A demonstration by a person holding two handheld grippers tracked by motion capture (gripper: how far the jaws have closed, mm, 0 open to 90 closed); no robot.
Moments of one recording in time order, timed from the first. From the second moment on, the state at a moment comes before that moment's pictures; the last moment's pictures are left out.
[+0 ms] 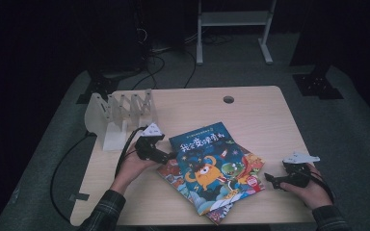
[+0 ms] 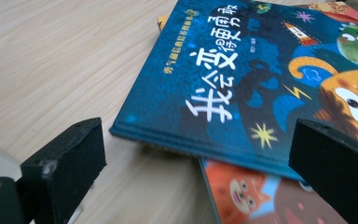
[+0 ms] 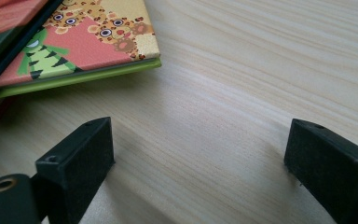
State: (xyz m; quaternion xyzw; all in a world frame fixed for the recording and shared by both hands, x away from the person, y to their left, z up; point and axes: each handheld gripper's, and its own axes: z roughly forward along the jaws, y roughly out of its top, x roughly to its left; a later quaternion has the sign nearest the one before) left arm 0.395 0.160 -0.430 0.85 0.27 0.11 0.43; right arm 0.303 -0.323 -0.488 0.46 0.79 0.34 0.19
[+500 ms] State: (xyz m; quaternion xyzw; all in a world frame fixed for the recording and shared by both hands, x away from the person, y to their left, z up) left arm 0.421 0.137 -0.443 0.86 0.26 0.09 0.43; right arm 0.303 -0.323 -0.488 0.46 0.80 0.34 0.19
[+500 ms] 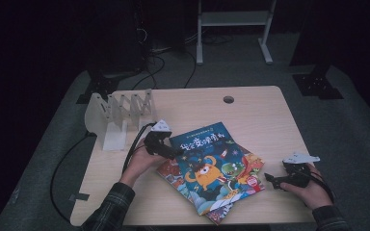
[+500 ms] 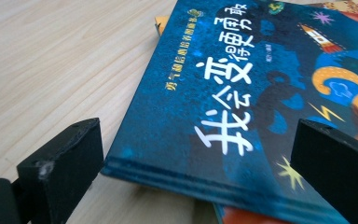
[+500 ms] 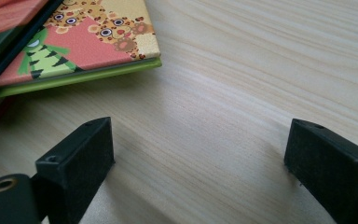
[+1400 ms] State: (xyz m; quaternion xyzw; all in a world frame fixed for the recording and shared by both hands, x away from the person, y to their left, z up) left arm 0.420 0.138 -0.451 0.88 0.26 0.07 0.40; right arm 0.303 -0.323 -0.488 0.46 0.80 0.34 0.19
